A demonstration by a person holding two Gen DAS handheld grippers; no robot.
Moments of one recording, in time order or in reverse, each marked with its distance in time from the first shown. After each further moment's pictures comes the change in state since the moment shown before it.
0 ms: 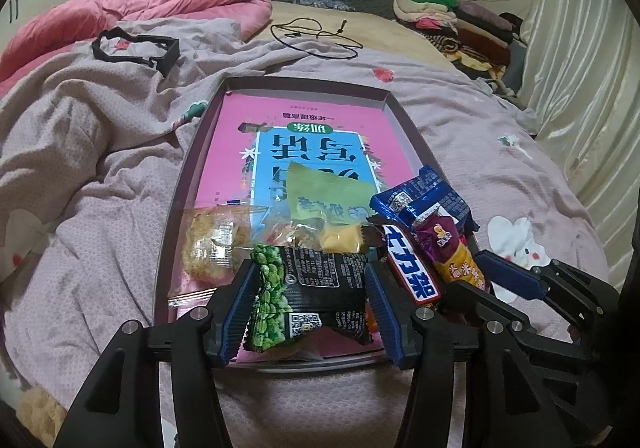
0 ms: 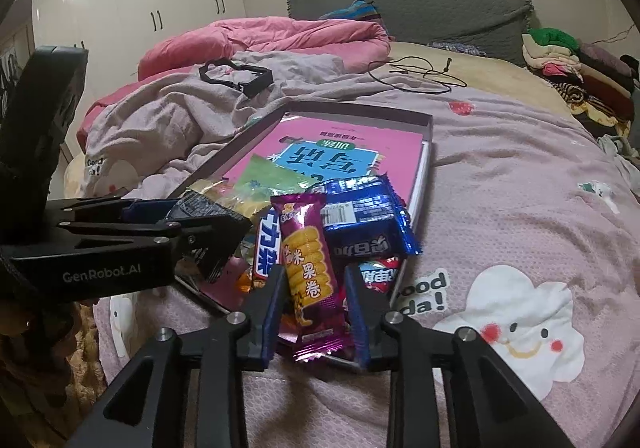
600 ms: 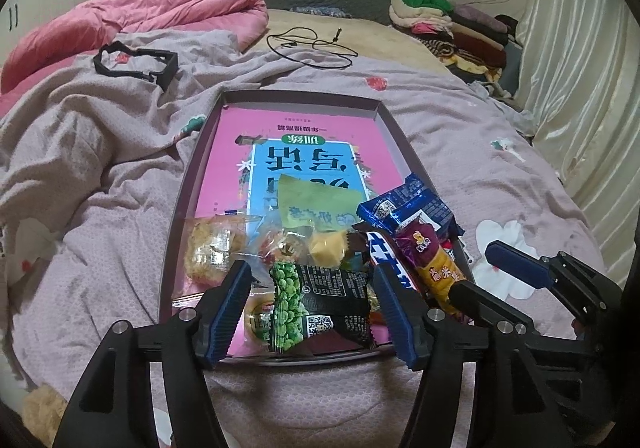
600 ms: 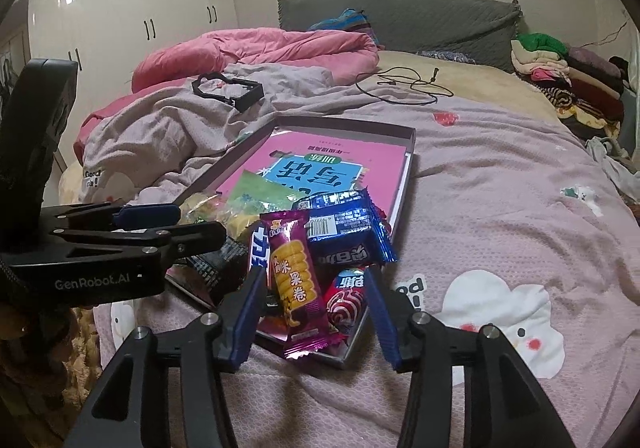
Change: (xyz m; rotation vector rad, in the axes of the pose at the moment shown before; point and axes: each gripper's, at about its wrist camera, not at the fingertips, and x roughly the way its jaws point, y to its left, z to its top) left arm -0.016 -0.009 0.003 0.017 -0.025 0.007; right arm -0.017 -0.003 0.003 0.005 -0.032 -0.035
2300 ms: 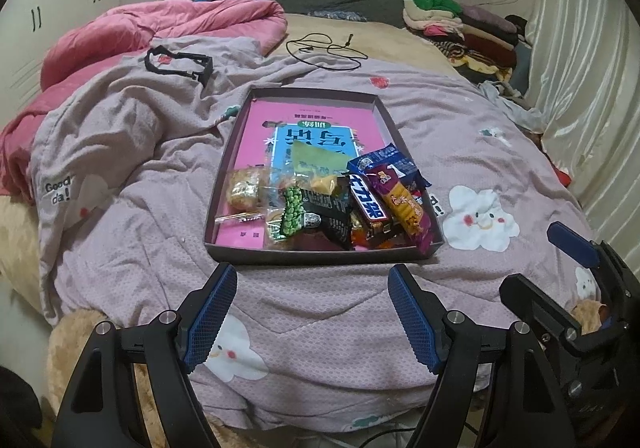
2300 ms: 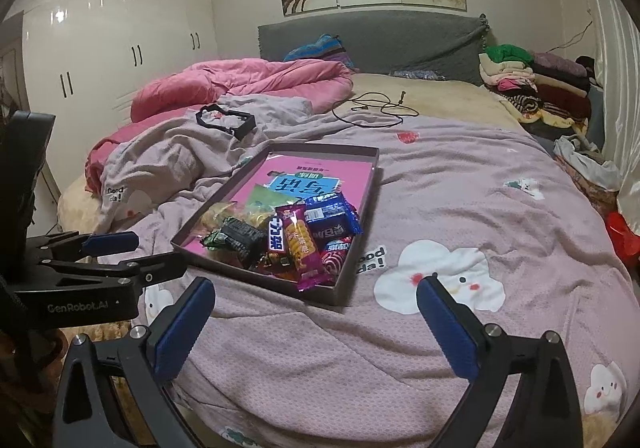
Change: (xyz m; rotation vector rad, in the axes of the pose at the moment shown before) left arm -0.085 -0.020 -0.050 -0.017 -0.003 0.082; right arm -0.098 0.014 -0.030 0.050 -0.078 -0.065
